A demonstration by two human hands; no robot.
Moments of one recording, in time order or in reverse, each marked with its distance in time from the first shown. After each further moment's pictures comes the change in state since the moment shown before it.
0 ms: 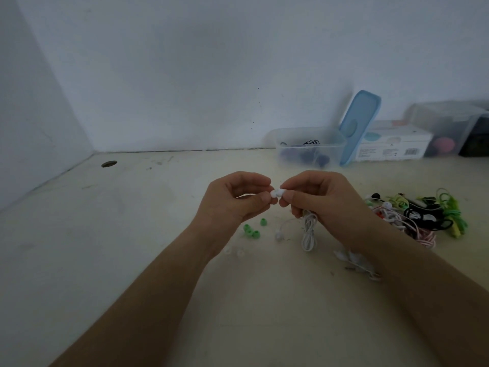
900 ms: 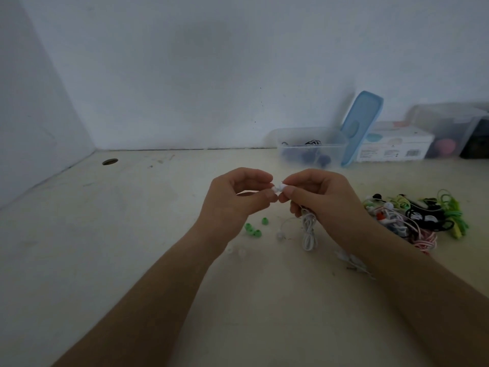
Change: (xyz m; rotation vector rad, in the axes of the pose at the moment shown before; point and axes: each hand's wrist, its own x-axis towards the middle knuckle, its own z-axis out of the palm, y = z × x) left_hand -0.002 0.004 0.005 0.159 0.078 0.084; right_hand 0.002 0.004 0.009 -0.042 0.123 0.006
